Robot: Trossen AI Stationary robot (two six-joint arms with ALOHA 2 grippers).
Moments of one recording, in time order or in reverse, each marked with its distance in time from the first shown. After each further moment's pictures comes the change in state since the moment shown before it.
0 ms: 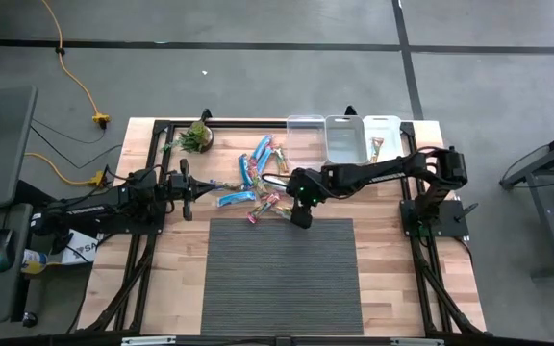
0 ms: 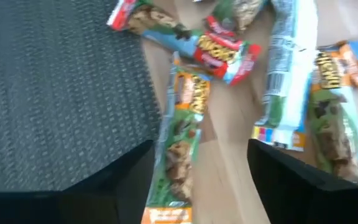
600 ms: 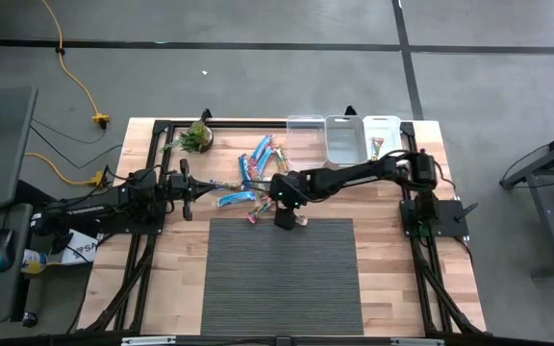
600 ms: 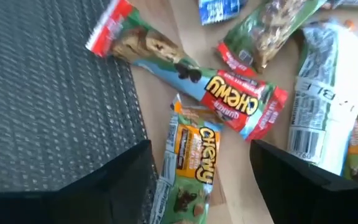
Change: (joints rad) left arm 0.000 0.000 0.000 0.000 0.000 0.000; right arm 0.015 0.242 0.237 -0.063 0.053 -0.034
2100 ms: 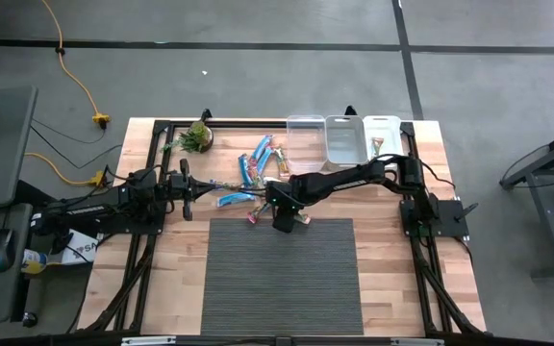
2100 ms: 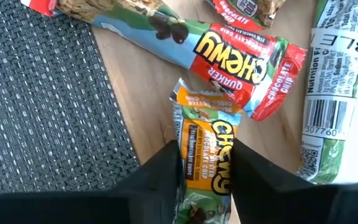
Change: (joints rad) left arm 0.000 0.000 0.000 0.000 0.000 0.000; right arm 0.029 0.103 0.057 -0.106 0.020 0.087
